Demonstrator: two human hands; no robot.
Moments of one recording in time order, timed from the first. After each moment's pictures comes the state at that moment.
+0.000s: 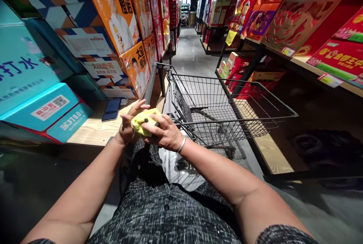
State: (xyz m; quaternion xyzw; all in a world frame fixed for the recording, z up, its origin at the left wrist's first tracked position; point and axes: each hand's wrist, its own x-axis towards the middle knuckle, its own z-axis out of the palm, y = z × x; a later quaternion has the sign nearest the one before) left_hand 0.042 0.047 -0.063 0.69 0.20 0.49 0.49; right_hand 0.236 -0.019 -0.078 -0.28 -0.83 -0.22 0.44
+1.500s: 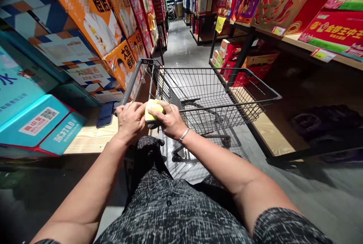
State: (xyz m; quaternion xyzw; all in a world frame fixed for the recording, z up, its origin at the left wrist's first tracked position) left_hand 0.071 0.044 -0.026 0.88 0.38 0.25 -0.14; right_hand 0.270 -0.014 -0.082 -0.50 -0.75 -0.11 0.42
